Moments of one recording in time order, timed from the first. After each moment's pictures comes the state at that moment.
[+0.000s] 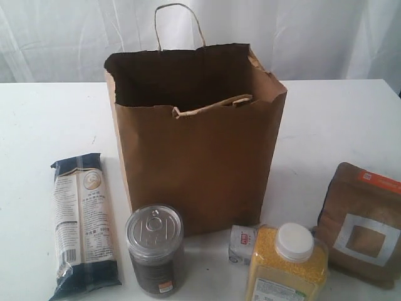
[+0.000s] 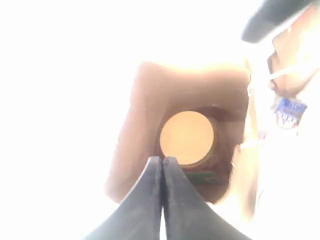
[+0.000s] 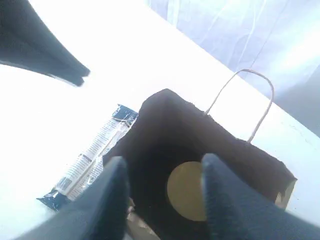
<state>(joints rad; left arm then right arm) -0.52 1.24 -1.68 -0.36 1.17 0.89 0.74 1.37 -1.80 0.09 1.08 -0.20</state>
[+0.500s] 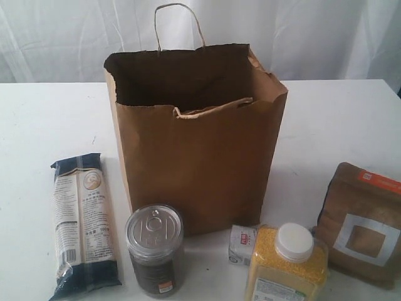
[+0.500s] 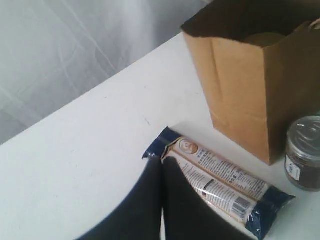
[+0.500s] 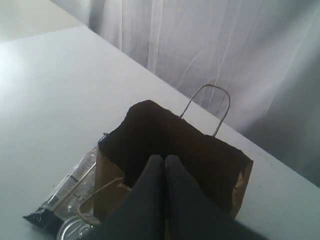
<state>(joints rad) -0.43 0.45 -0.98 0.04 1.04 0.31 0.74 0.93 -1.36 0.03 0.84 -0.19</state>
